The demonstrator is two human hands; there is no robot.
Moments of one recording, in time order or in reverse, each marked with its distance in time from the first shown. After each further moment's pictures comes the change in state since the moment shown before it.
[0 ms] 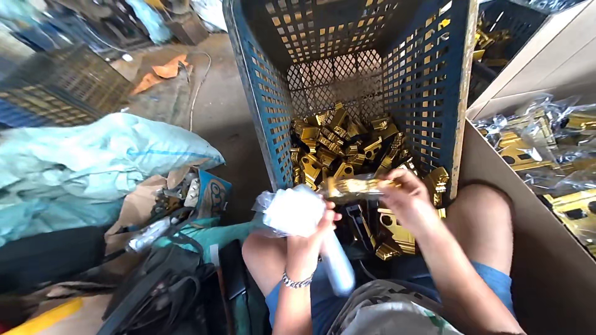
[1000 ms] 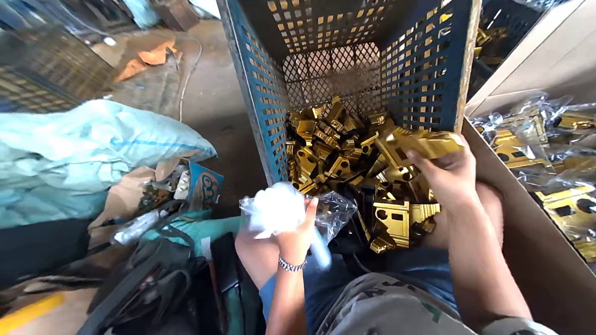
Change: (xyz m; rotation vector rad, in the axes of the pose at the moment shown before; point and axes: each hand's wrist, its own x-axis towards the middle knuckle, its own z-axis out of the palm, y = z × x) left_hand 0.016 -0.032 -0.019 0.543 0.306 0.362; right_hand 0.032 -0.051 -0.022 -0.759 0.031 -0.307
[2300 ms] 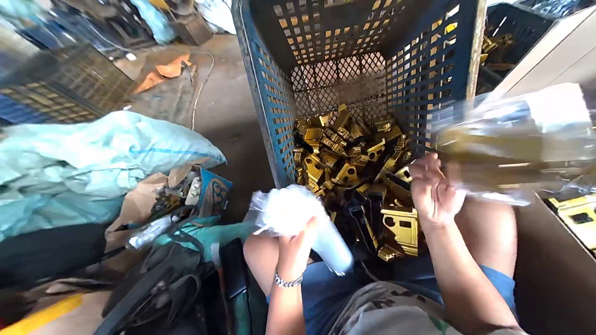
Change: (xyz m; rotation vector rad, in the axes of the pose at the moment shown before) left_hand 0.002 0.036 -0.019 -0.342 -0.217 -0.312; right_hand -0.015 0.030 0.032 1.303 -0.230 0.184
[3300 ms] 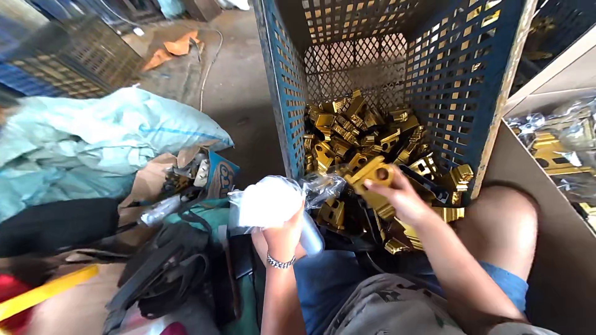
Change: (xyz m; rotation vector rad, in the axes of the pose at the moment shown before) left_hand 0.023 -0.018 -0.039 0.461 0.334 0.394; right_hand -0.005 0.046 0.034 -0.881 0.167 0.471
